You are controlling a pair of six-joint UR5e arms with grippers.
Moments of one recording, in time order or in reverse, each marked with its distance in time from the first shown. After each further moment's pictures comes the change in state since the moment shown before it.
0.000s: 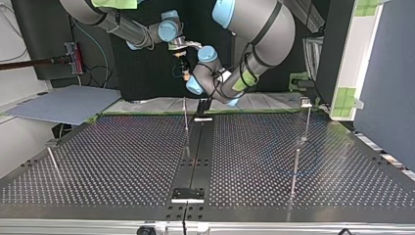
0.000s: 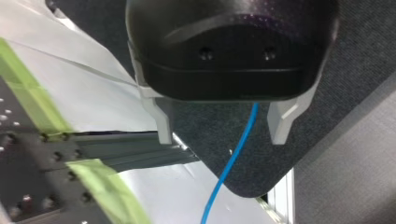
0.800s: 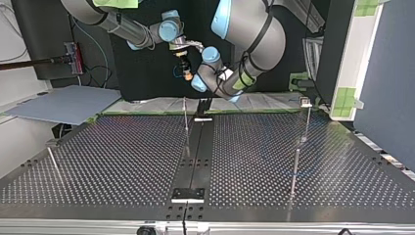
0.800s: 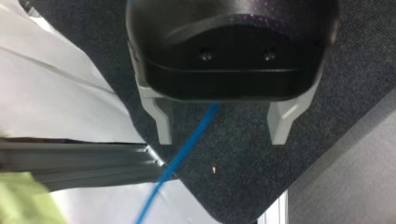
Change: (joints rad) left arm 0.022 -0.150 0.074 0.038 0.074 -0.028; right arm 0.007 0.001 -0.004 0.009 -0.004 -0.006
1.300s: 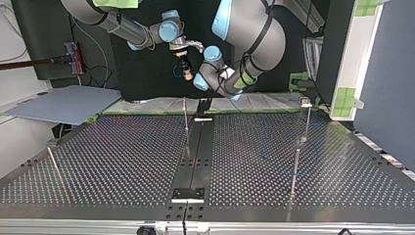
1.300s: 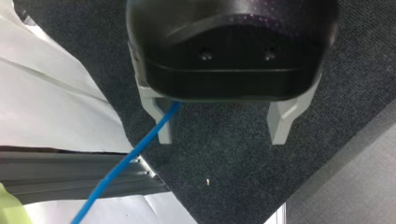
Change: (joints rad) left arm 0.007 -0.013 -0.017 0.022 0.037 -0.007; right arm 0.000 0.000 -0.003 0.015 0.000 0.003
